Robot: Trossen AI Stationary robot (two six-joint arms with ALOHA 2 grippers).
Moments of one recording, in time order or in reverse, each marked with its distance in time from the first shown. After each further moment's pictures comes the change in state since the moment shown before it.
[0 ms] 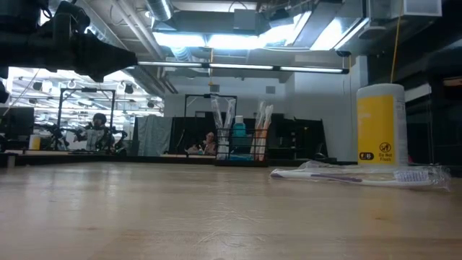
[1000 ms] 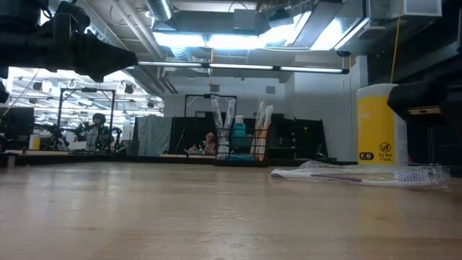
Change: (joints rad) left arm 0.000 0.000 0.000 0.000 0.000 0.000; right arm -0.109 0.006 -0.106 0.161 -0.021 -0.029
